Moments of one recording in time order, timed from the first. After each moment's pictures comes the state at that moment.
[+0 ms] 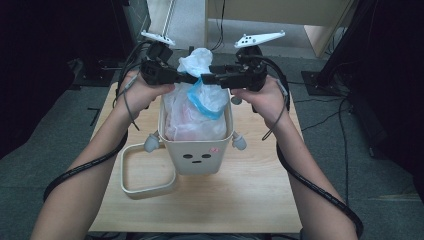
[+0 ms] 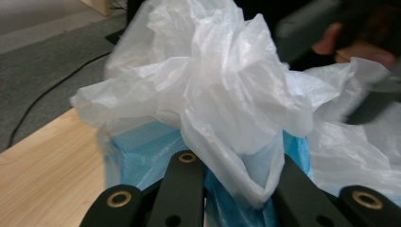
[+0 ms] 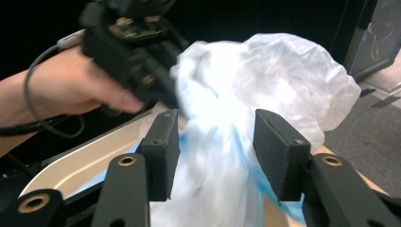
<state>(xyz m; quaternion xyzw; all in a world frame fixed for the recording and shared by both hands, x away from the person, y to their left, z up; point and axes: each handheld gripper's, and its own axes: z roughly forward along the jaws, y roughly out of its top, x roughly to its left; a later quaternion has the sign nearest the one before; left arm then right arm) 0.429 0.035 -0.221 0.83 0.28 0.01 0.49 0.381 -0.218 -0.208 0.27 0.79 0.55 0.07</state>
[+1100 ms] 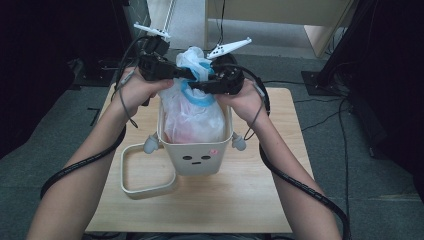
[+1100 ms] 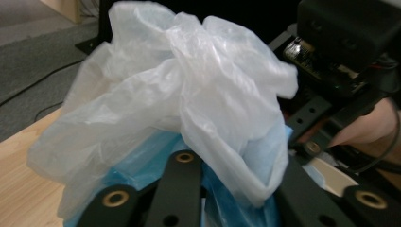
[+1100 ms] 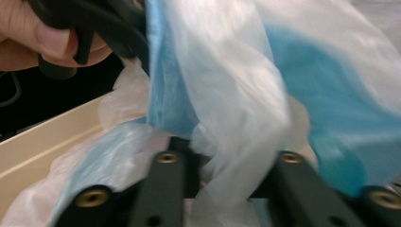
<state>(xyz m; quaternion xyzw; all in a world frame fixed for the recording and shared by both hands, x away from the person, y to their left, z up) 0.427 0.040 -0.210 0.81 0.25 -0.05 0.52 0.399 -0.173 -0.235 0.27 0.83 0.49 0.08</state>
